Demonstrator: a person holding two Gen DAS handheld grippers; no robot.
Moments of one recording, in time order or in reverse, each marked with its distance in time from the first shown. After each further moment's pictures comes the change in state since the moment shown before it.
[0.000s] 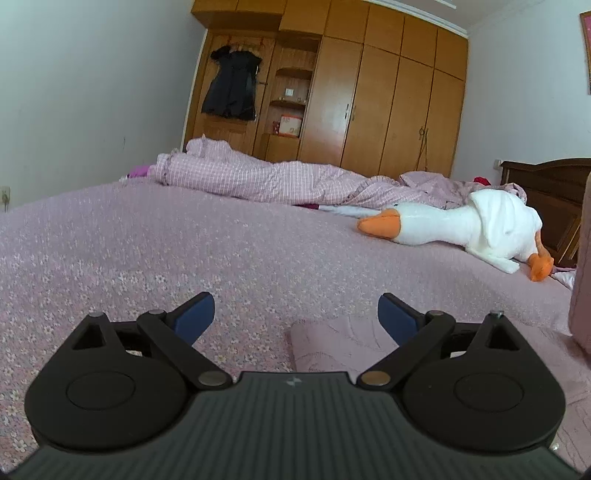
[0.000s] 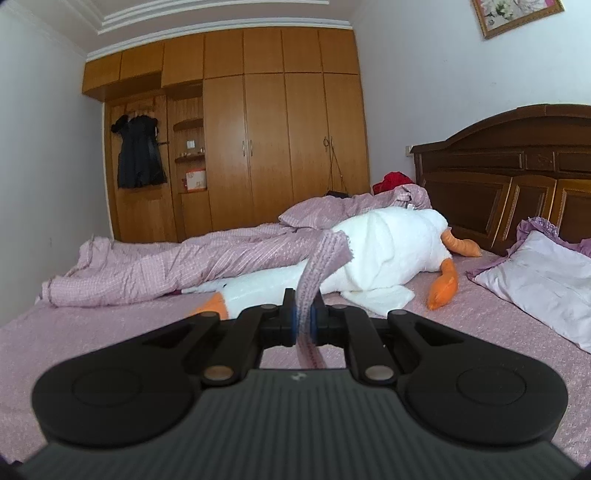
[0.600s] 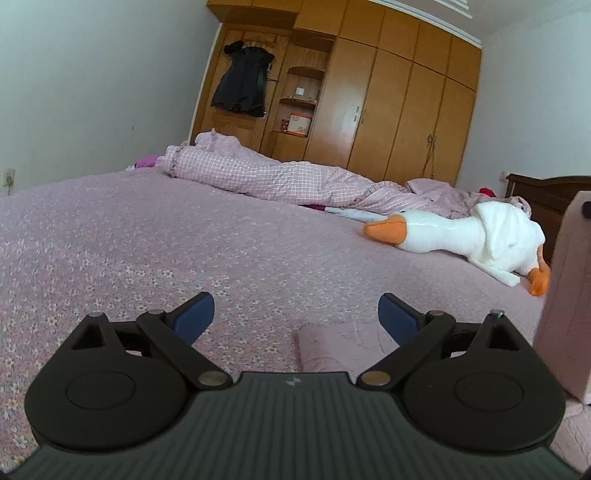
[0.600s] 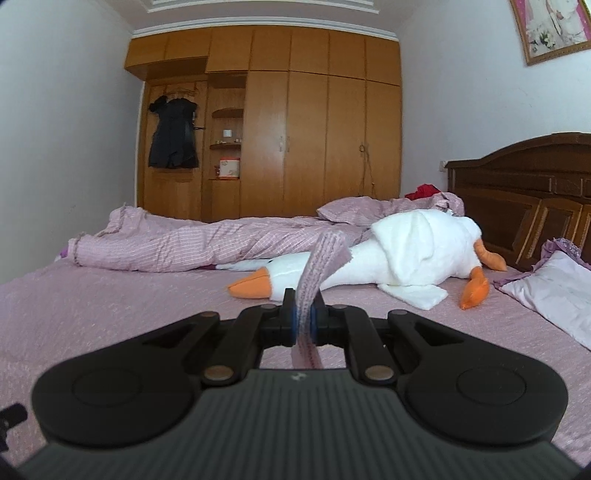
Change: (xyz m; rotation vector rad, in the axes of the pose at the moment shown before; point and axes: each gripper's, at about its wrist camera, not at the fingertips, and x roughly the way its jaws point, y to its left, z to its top) left arm 0.000 0.012 0.004 -0.050 -0.001 0.008; right arm -0.025 0.082 -0.066 -0.126 -0.025 0.070
